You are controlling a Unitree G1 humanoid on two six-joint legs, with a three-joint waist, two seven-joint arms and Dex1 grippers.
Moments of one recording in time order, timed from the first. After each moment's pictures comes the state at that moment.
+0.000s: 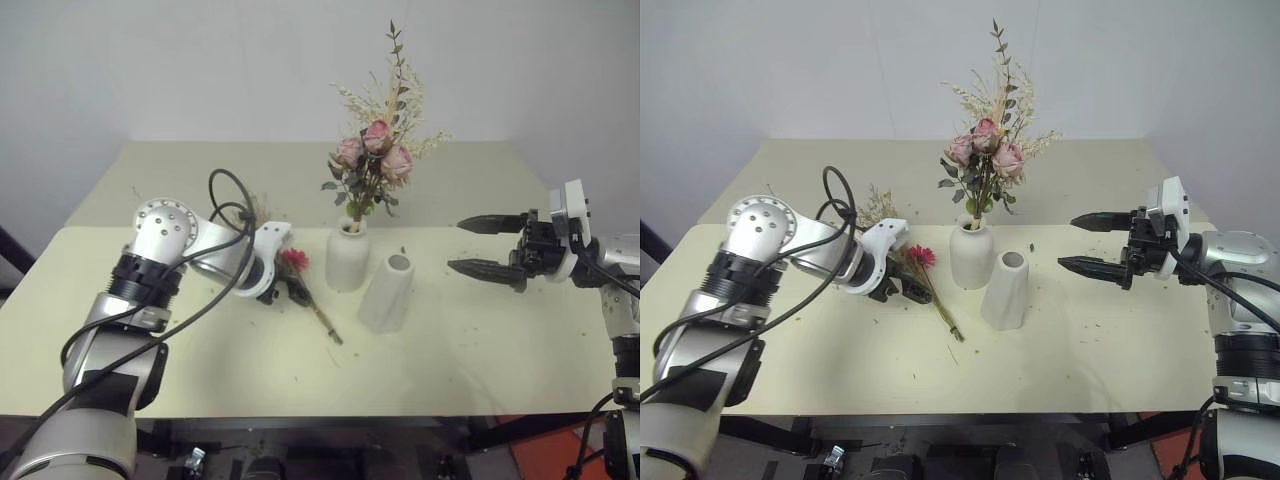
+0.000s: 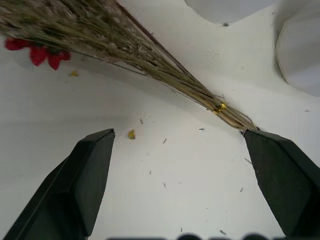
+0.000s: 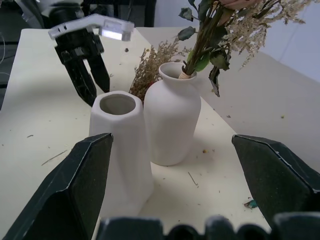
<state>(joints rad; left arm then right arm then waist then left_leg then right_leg) -1.09 0.57 -0.25 0.42 -1.72 1.59 0.71 -0.65 -0.84 -0.17 0.31 0.49 0.20 1.42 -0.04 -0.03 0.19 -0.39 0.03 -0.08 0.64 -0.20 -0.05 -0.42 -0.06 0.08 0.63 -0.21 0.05</state>
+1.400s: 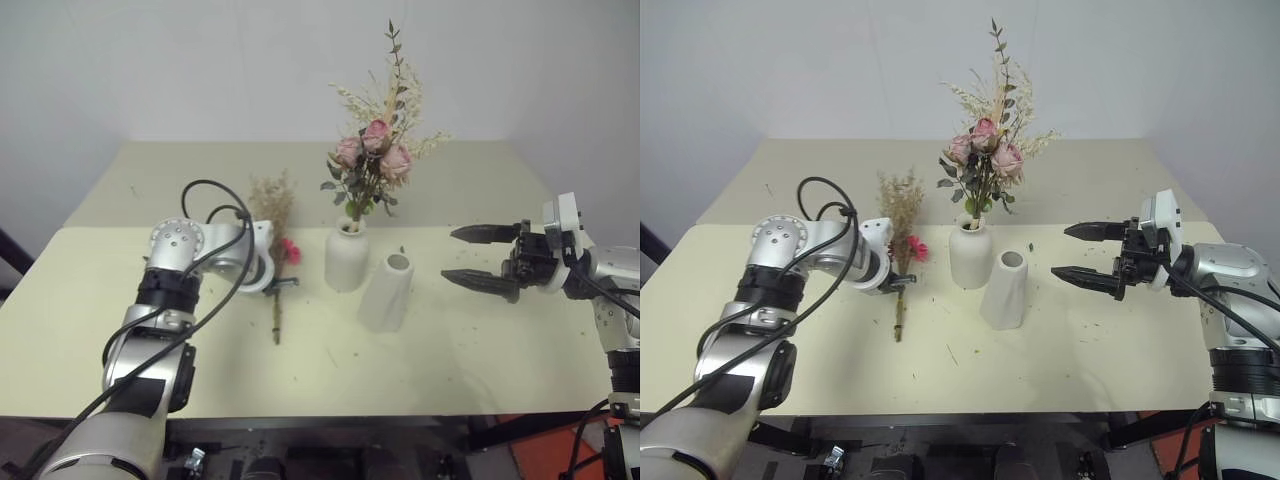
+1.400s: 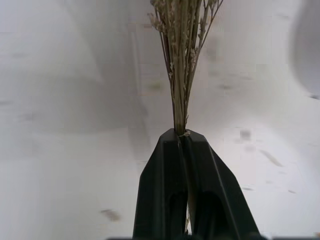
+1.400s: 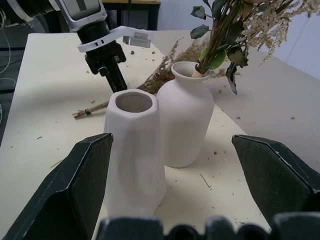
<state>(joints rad) -1.01 0.48 0.00 0.50 -1.73 1.44 1.15 -0.57 -0.82 -0.17 0.23 0.53 0.21 1.37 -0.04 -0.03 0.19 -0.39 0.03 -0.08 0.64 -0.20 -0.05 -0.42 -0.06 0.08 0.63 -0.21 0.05</state>
